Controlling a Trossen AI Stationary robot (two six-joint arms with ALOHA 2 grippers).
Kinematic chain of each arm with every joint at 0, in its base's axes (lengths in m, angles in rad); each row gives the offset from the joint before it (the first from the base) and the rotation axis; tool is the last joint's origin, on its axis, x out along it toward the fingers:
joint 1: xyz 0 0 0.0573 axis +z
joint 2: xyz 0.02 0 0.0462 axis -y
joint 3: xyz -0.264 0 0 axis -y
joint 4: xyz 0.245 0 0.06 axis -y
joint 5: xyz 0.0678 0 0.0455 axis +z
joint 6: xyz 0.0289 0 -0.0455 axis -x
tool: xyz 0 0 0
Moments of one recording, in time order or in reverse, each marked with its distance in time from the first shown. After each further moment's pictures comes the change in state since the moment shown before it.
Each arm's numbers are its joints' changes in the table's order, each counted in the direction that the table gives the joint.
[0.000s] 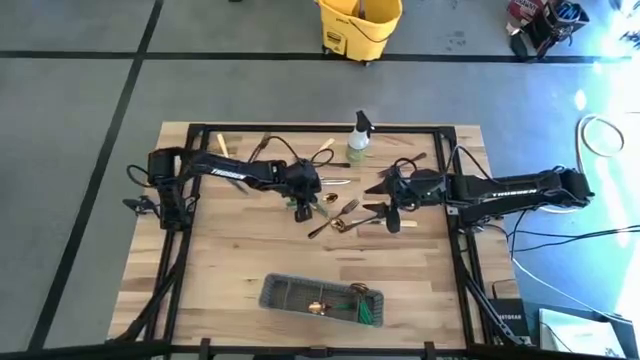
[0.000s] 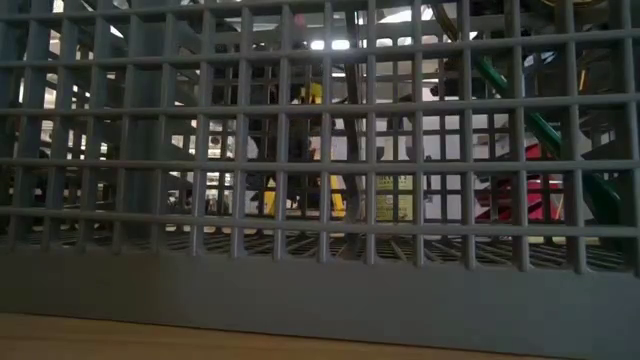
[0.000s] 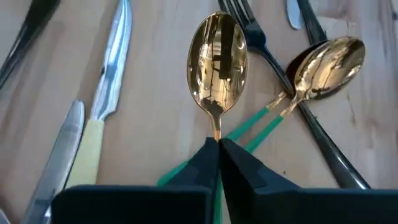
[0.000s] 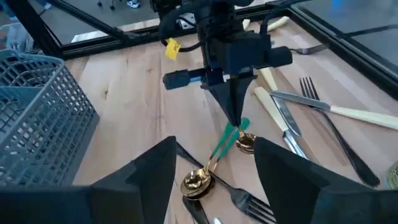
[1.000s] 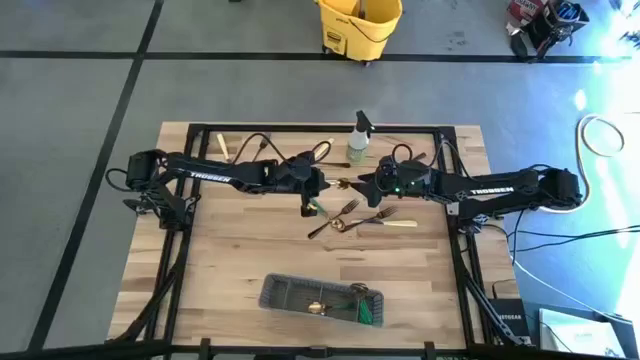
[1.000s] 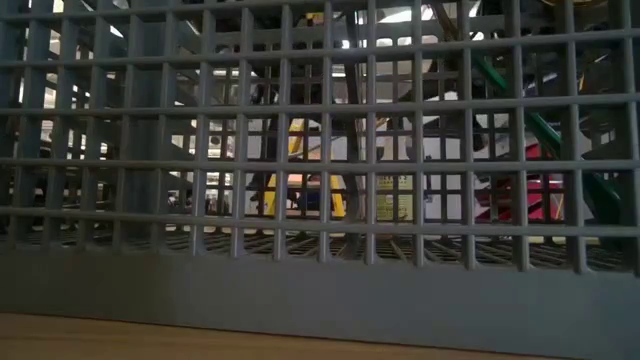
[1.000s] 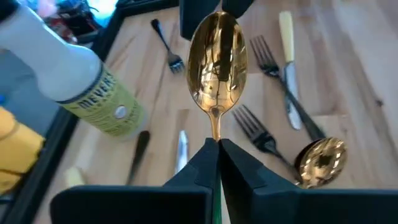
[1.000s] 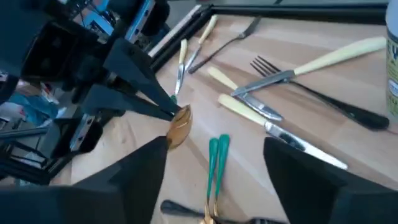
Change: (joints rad) left arm -0.096 0.156 0.038 0.130 0.266 -0.218; right arm -0.176 -0.216 -0.080 0.364 -0.024 -0.505
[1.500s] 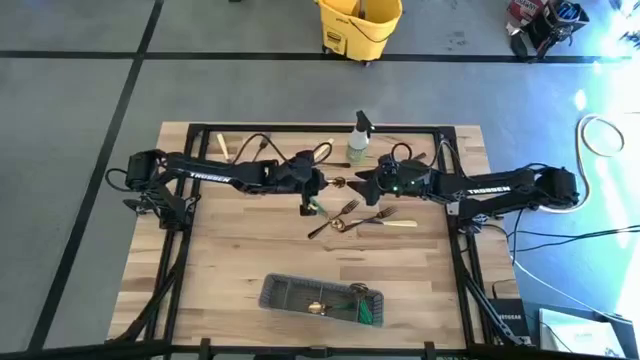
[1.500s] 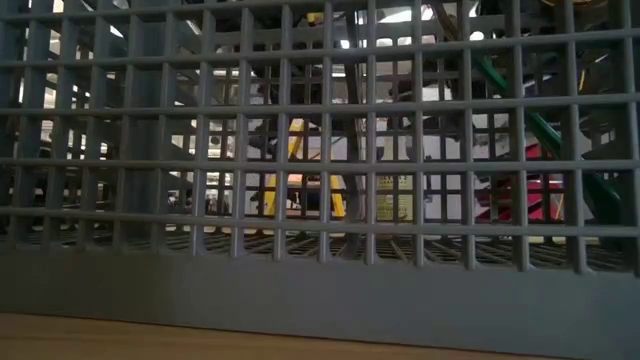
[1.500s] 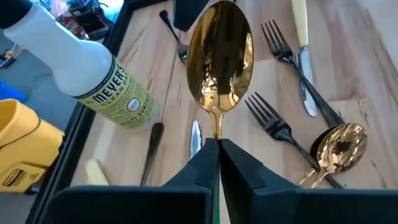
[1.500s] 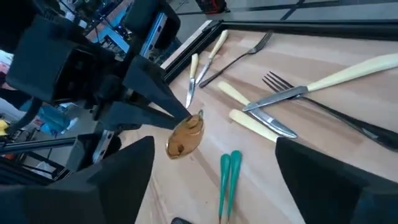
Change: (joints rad) left arm 0.002 0.001 0.009 -0.037 0.039 -0.026; right arm 0.000 -0.019 0.000 0.074 0.000 0.000
